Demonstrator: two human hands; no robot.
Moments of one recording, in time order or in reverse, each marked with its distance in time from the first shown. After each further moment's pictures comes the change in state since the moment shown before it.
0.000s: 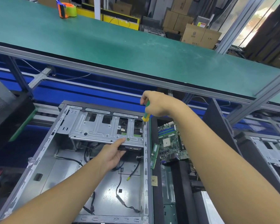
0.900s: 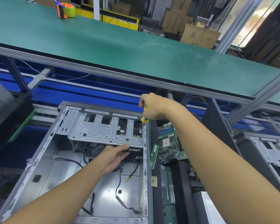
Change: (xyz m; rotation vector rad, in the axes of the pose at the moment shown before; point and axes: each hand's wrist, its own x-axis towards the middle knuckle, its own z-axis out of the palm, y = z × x) left_hand -0.008 -0.003 -0.006 0.052 -0.190 -0.011; right_hand -0.004 -0.009 0.004 -0.147 -0.033 0.024
